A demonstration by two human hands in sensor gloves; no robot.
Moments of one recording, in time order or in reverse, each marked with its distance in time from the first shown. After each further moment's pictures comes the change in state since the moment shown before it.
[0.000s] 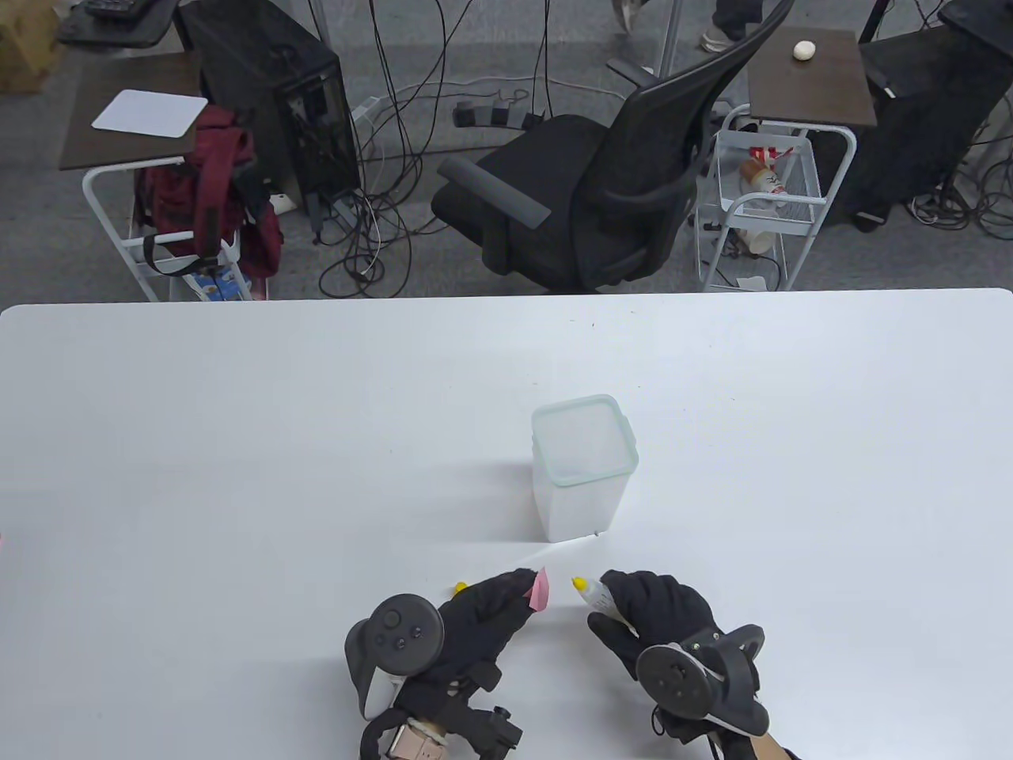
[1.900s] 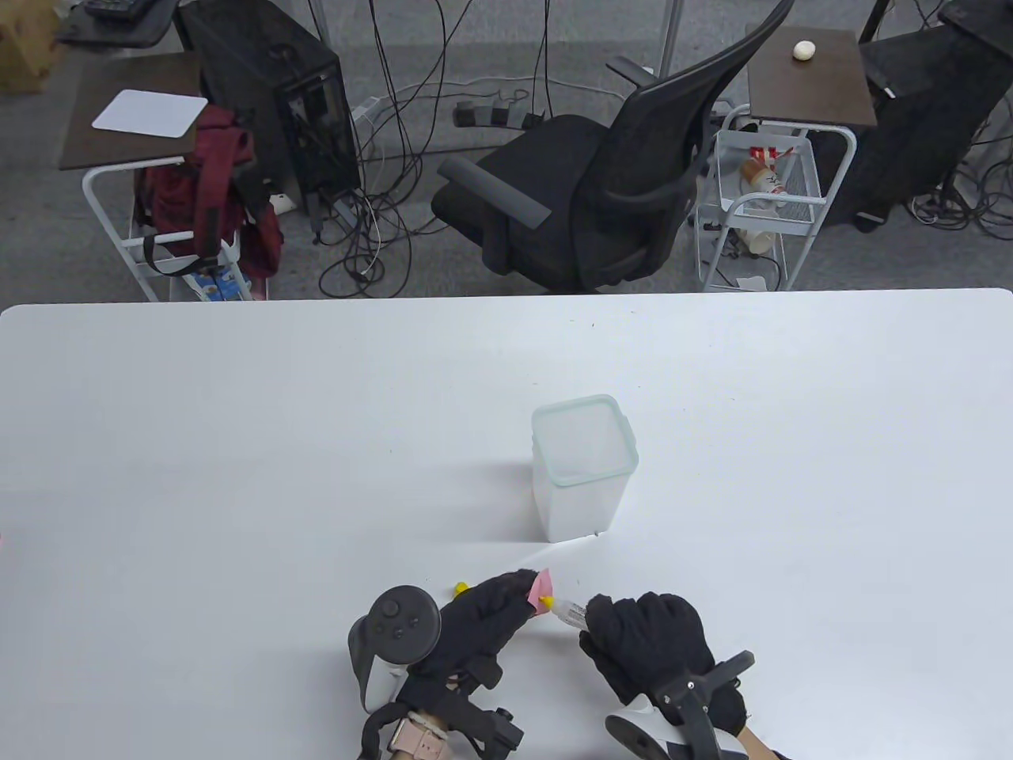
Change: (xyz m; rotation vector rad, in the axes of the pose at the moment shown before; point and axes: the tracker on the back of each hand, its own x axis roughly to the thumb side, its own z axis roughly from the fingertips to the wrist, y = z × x) left_hand -0.006 -0.005 -0.003 -0.053 0.042 0.063; right_hand 0.042 -0.015 0.014 -0.229 -0.178 0.298
